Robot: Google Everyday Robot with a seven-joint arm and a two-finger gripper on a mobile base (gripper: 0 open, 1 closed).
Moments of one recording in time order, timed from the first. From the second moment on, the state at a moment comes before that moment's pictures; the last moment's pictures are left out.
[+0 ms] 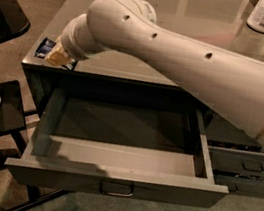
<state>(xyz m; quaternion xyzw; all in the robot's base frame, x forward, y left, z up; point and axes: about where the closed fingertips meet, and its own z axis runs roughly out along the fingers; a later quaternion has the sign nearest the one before) 0.623 0.204 0.892 -0.60 0.65 0.12 0.45</state>
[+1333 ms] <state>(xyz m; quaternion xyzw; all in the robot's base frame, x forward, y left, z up) 0.700 0.189 0.863 -0.61 0.67 0.12 0.40</state>
